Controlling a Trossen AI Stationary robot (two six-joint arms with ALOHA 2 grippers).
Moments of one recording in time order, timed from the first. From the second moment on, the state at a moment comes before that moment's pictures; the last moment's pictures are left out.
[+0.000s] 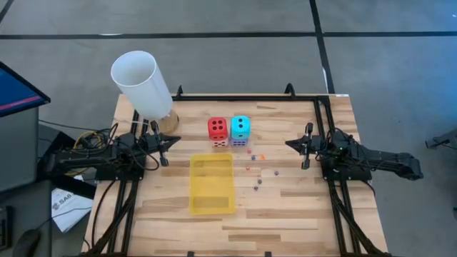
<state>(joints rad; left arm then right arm) 0.15 0.15 0.01 0.16 -0.21 0.25 -0.19 0.08 0.01 0.04 0.00 -0.12</state>
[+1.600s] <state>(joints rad) 0.14 0.32 0.01 0.37 -0.25 -0.01 -0.19 0.08 0.01 0.04 0.00 -0.16</state>
